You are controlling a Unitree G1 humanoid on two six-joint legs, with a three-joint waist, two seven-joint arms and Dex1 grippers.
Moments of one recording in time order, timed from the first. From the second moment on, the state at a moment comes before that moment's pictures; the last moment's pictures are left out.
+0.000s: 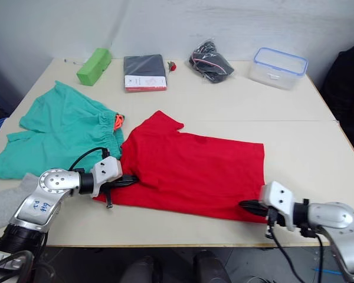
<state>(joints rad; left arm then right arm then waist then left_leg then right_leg) -0.27 0.74 -0.12 -0.04 -0.15 0.22 -0.93 0.13 -0.84 -0.06 -0.32 0.28 0.20 1.06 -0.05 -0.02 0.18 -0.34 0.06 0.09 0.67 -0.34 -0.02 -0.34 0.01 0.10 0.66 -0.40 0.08</state>
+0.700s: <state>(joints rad) -0.22 0.72 -0.08 -0.08 -0.14 0.24 -0.90 0.09 -0.87 -0.22 -0.36 0.42 0.37 0.98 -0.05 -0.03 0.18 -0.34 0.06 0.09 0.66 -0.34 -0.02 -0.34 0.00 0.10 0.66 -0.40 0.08</state>
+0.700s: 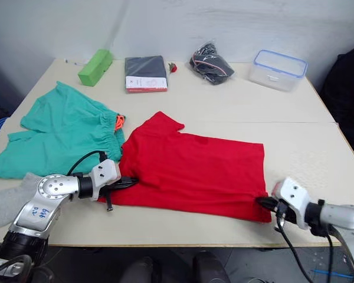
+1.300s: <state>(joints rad) -0.22 0.71 -0.06 -0.10 -0.18 0.33 -0.90 -0.01 -0.79 0.17 -0.37 0.19 0.32 0.82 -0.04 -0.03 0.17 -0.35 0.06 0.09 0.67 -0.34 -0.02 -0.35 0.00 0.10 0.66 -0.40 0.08</state>
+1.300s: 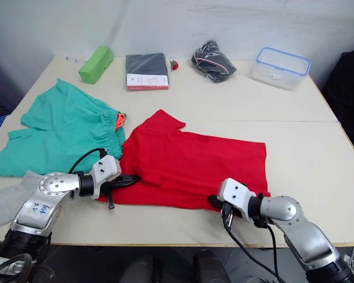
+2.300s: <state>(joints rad) -0.45 0.69 -0.26 -0.11 -0.22 0.49 -0.97 -0.03 -0.79 0.22 -0.41 0.18 0.33 0.88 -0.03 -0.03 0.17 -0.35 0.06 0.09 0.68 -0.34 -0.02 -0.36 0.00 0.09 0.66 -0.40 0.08</state>
